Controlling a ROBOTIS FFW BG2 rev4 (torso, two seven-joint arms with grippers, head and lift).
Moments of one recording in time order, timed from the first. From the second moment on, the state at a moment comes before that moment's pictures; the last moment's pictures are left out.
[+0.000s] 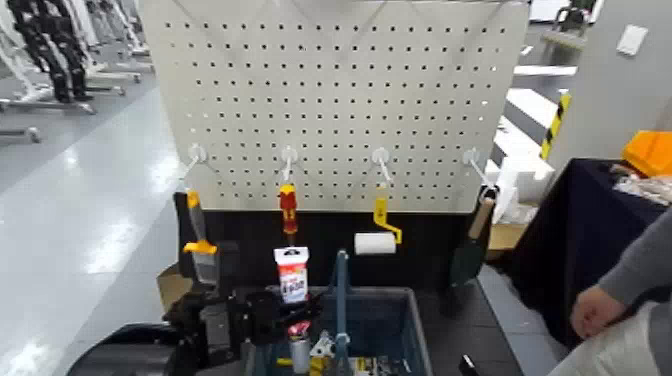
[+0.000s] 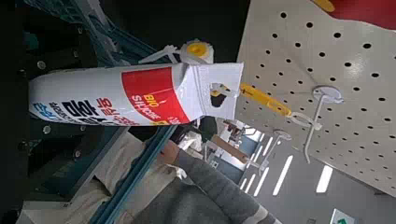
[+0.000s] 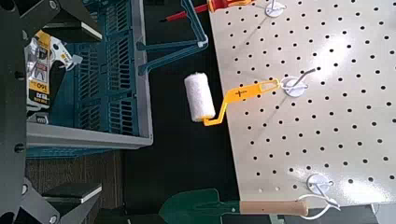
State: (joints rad) left arm -0.25 0.14 -0.13 -1.34 0.30 0.46 -1.01; right arm 0.44 -0.15 0.24 -1.87 -0.22 -0.03 -0.07
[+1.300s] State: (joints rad) left arm -0.29 0.13 -0.17 -1.29 0.24 0.43 -1.00; right arm 0.44 -0.15 0.24 -1.87 -0.24 -0.04 -0.07
